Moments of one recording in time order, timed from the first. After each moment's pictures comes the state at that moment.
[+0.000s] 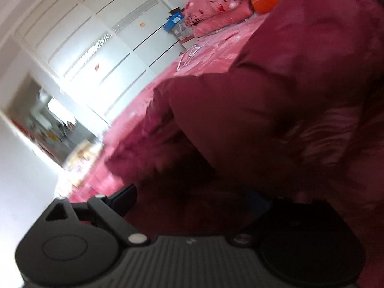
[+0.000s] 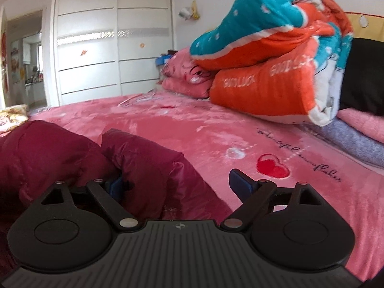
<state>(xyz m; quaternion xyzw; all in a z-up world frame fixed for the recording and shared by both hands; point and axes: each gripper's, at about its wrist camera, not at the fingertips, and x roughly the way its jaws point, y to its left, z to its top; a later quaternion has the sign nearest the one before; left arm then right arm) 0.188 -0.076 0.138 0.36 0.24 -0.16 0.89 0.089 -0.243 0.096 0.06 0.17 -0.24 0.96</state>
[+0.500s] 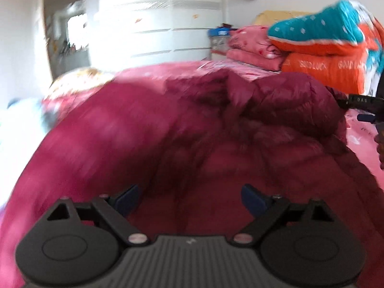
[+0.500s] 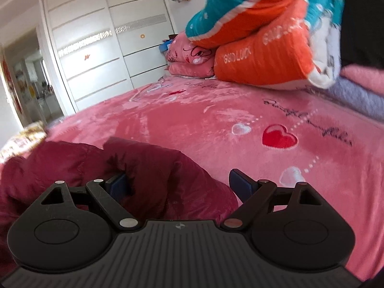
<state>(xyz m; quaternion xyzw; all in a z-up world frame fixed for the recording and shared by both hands) 0.041 0.103 0.146 0.05 0.30 -0.17 0.94 0.051 -0.289 0.115 0.18 0.19 -0.18 0.95</state>
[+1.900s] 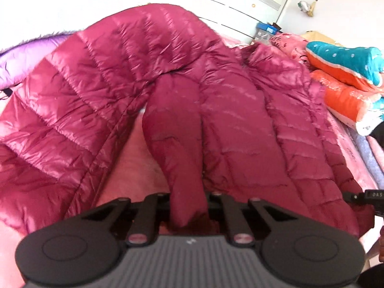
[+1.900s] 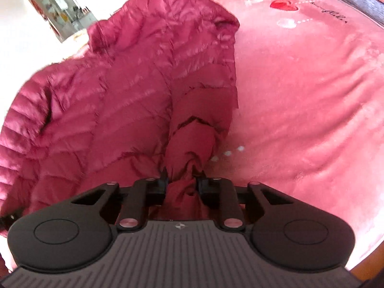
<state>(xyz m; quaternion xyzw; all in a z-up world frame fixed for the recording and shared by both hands) -0.085 0.156 0.078 -0.13 0.39 -0.12 0.90 -0.131 -0.189 0.066 0.23 0.40 -0.03 0.89</state>
